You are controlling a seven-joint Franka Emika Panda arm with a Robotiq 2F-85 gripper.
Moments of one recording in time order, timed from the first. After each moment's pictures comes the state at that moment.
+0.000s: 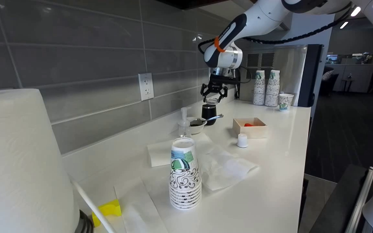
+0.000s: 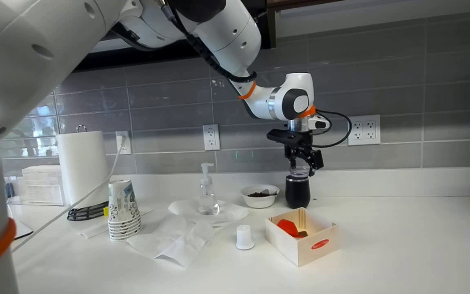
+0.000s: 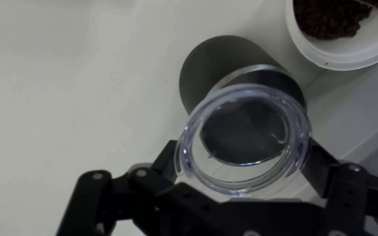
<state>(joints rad) -0.17 0.67 -0.07 -1.51 0.19 2.40 0.20</state>
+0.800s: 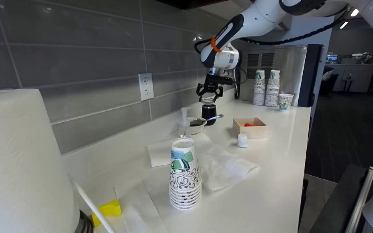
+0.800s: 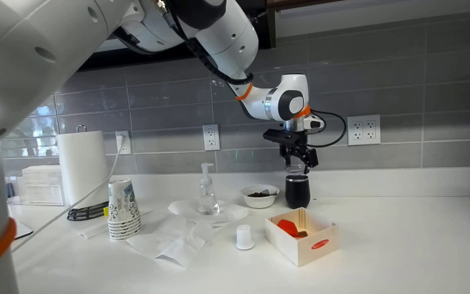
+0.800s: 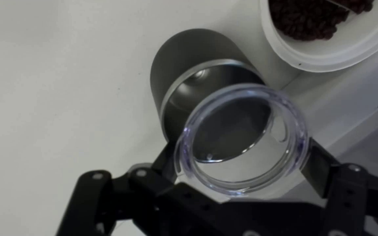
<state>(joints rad) -0.16 0.69 -0.05 -1.48 0.19 2.41 0.16</state>
